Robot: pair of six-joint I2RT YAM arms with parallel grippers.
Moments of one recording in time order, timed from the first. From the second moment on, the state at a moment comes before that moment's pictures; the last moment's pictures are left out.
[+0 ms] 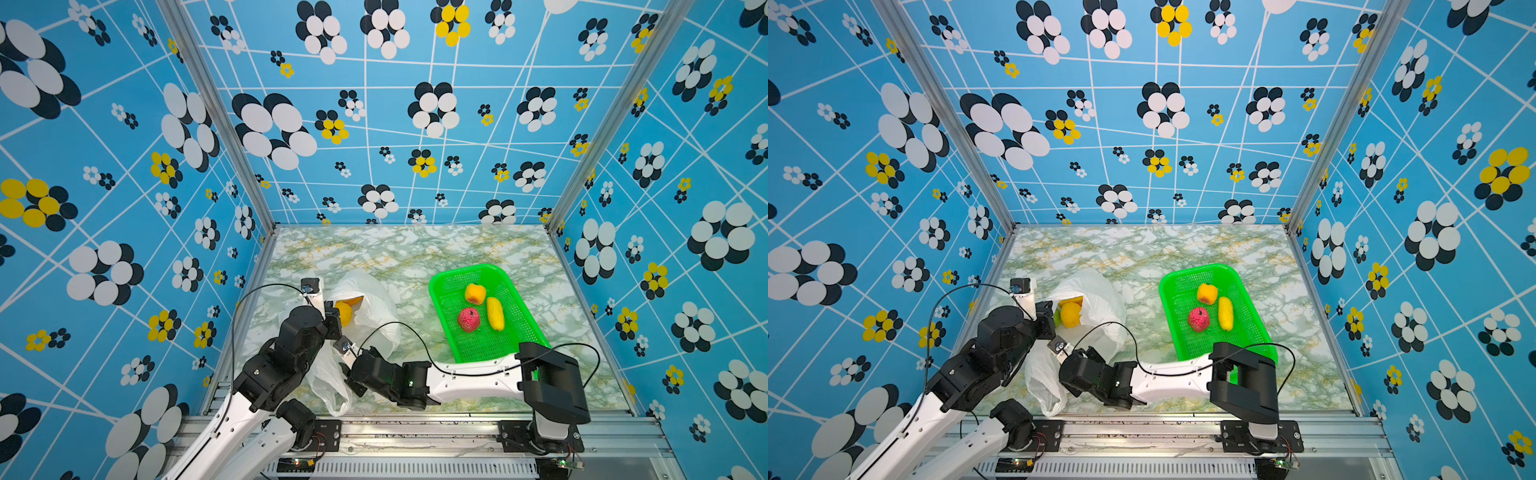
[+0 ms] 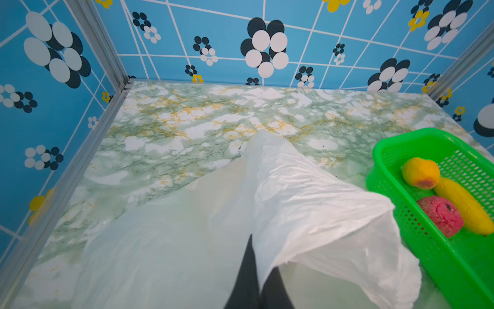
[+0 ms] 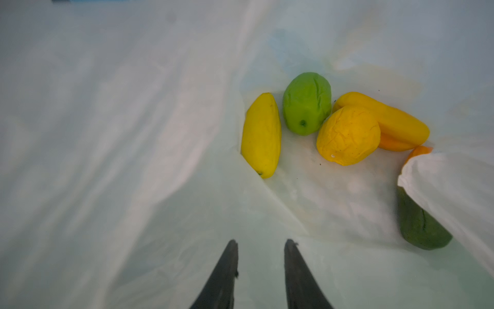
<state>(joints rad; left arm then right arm) -0.57 0.62 0.75 -0.57 -0.37 -0.32 1.38 1.89 1.22 0.07 0.41 0.24</state>
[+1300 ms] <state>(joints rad) -0.58 0.62 0.89 -0.63 -0.25 -0.32 1.17 2.44 1.82 0.04 0.49 0.34</state>
